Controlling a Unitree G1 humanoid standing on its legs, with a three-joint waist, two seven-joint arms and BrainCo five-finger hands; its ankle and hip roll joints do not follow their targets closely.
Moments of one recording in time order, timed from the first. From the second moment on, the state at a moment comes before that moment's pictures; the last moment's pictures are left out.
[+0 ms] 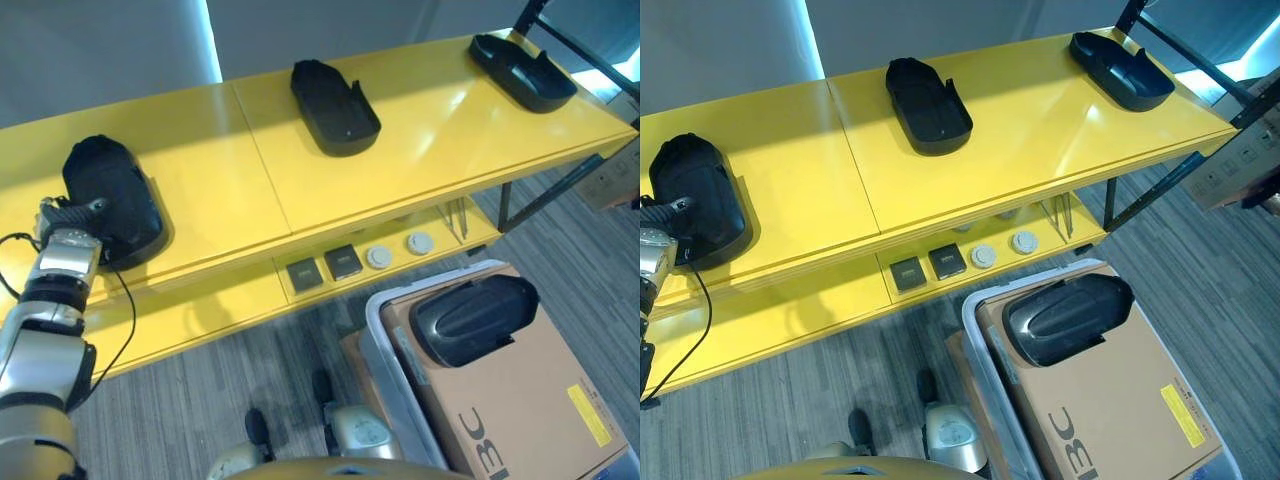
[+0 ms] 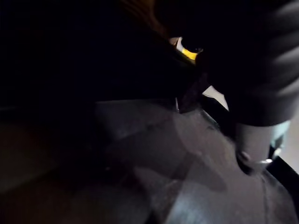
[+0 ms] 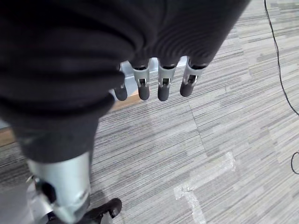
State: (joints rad) left arm -0.80 0.78 -0.24 0.95 -0.25 0.41 0.41; right arm 0.15 -0.38 0.23 1.16 0.19 0.20 0.26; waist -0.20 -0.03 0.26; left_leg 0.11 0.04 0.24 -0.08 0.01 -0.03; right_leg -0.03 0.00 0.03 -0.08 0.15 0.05
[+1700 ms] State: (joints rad) left arm -0.10 0.43 -0.27 -0.01 -0.48 0.06 0.17; right arm 0.19 -0.28 0.20 1.18 0.19 0.20 0.17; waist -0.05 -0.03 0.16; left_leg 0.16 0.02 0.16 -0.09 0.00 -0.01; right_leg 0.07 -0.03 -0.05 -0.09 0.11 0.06
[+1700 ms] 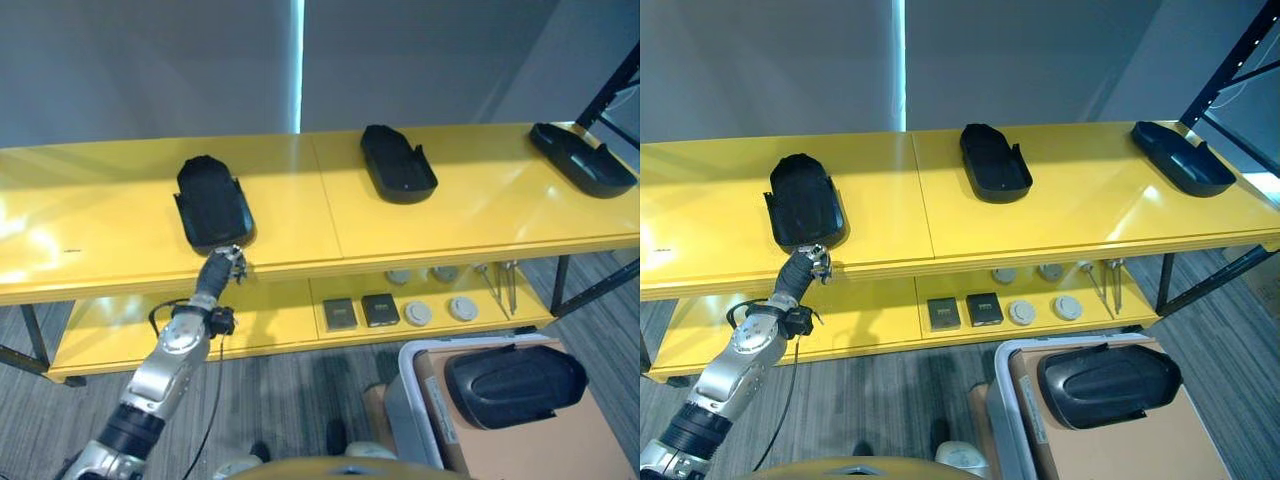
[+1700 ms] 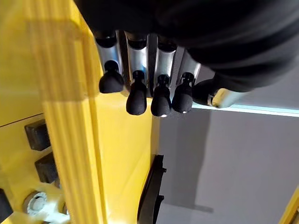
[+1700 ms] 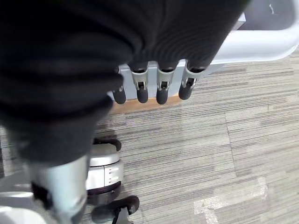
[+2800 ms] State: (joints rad) left arm -0.17 0.38 -0.27 0.20 -0.43 0.02 0.28; right arm 0.20 -0.28 0.22 1.16 0.15 0.20 0.17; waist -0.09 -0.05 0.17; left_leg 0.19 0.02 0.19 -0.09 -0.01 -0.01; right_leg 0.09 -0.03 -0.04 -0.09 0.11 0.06
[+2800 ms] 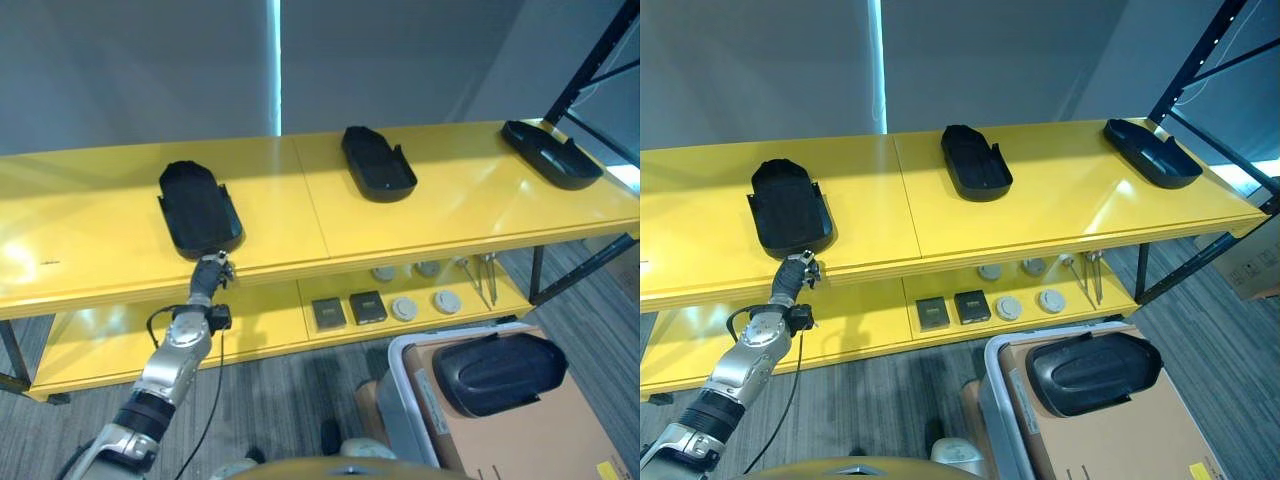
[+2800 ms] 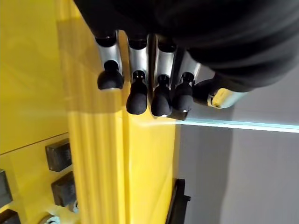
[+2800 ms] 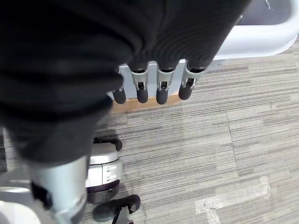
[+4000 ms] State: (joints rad) left arm -0.25 0.37 -0.24 0.45 -0.41 -0.02 0.38; right arm 0.23 -0.29 0.23 1.16 0.08 0.20 0.19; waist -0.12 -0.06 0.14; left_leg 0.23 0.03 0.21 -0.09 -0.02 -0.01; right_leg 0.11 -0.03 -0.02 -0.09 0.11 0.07
